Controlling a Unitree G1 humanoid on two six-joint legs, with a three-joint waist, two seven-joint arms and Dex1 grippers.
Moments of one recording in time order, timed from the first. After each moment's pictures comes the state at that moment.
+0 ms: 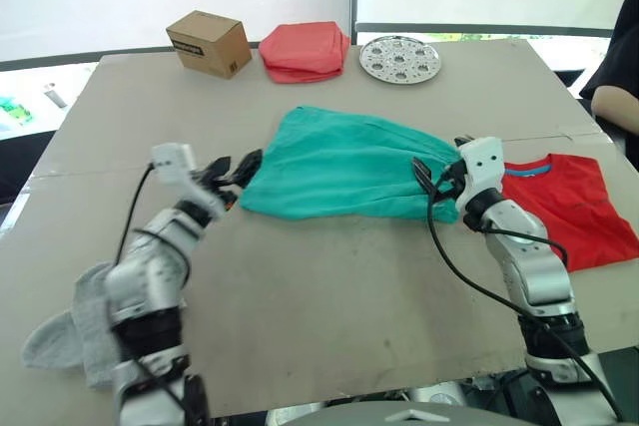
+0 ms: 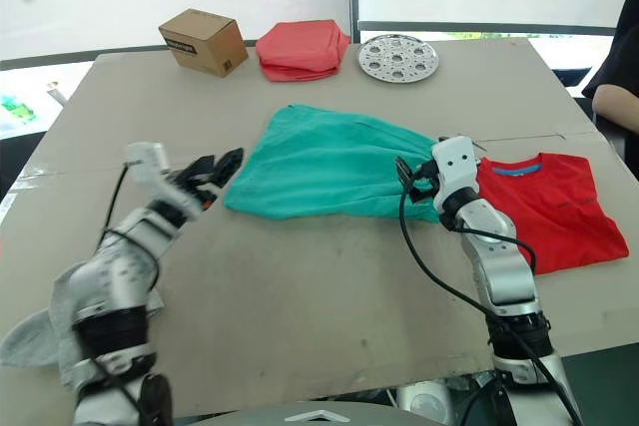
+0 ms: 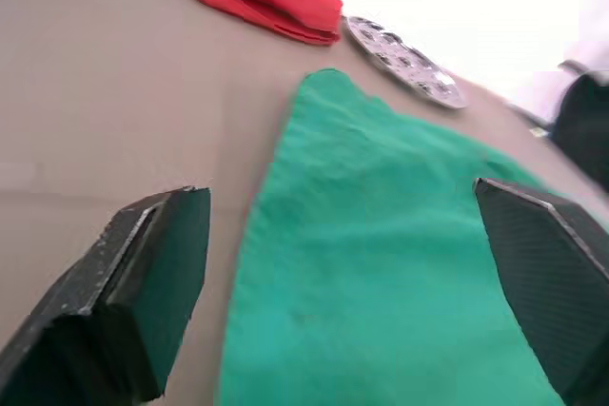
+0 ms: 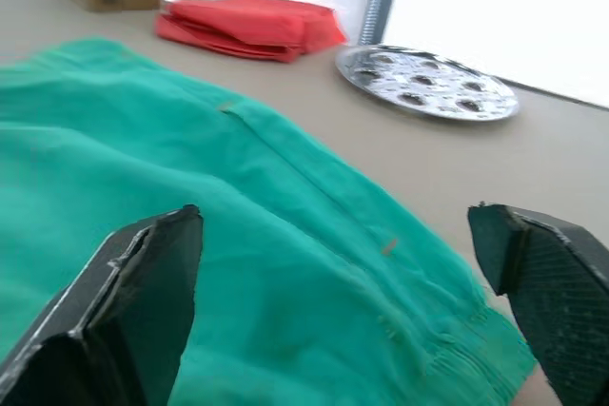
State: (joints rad) left arm -0.19 0.43 0.52 -0.15 -0.89 0.80 -0.41; right arm -0.27 -0.28 0.04 -0.23 0.18 0.35 0.39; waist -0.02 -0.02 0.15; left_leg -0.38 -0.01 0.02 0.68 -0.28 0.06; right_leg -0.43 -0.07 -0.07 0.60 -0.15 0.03
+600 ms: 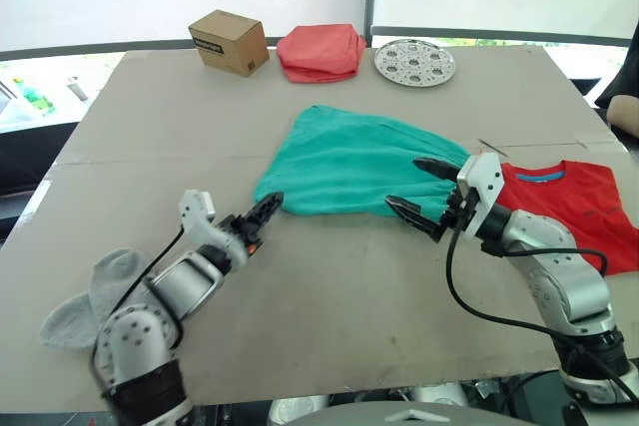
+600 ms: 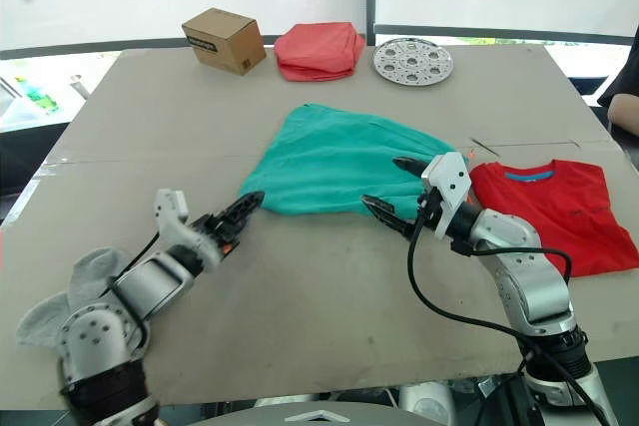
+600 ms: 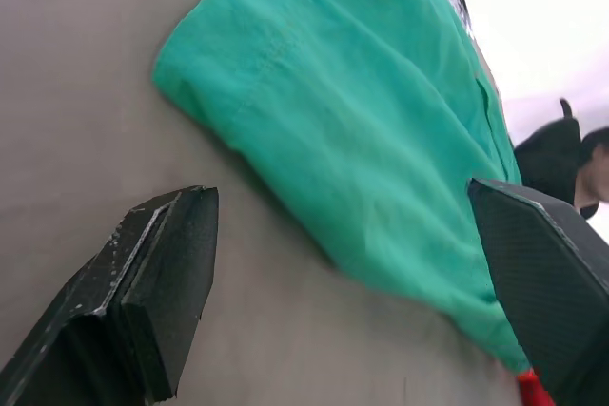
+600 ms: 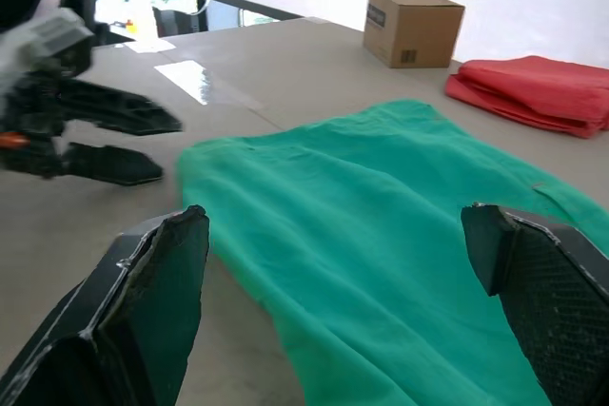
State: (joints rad) left arm -0.17 0.17 0.49 -0.27 -1.35 1.01 0.31; right arm -0.18 -0.47 0.07 -0.42 0.41 0.37 0.78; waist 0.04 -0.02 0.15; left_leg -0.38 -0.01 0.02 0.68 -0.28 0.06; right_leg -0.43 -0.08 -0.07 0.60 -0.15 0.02
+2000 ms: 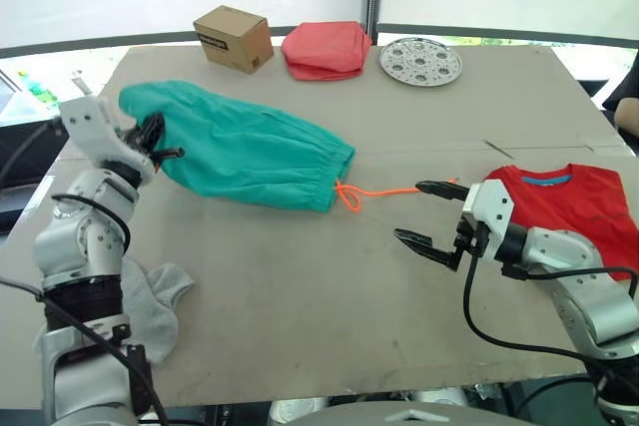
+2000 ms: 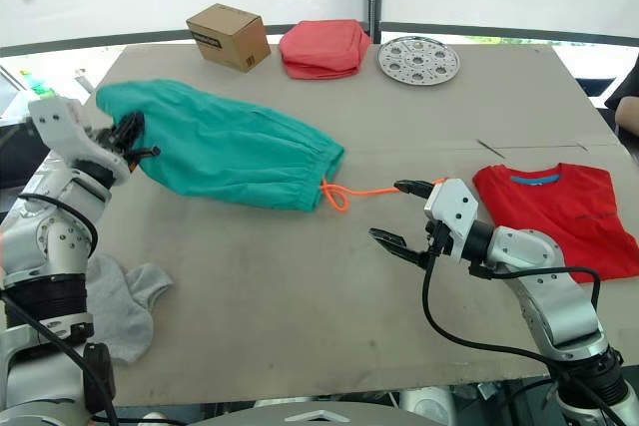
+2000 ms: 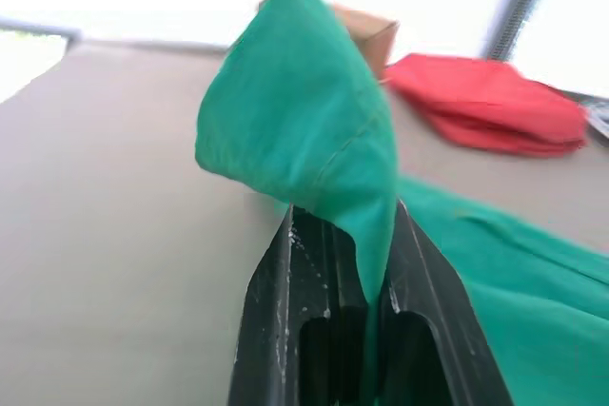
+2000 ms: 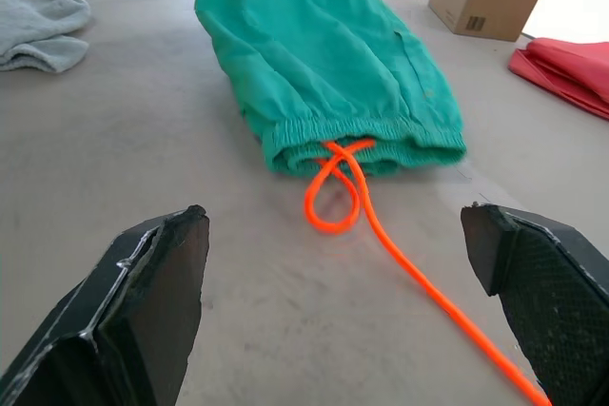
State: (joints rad) left arm -0.45 0.73 0.30 0.13 -0.54 0.35 -0.35; right arm -0.13 -0.56 0.07 -0.45 0.36 0.32 0.80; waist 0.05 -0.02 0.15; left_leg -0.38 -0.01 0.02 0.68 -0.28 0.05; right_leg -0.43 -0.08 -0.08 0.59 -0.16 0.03
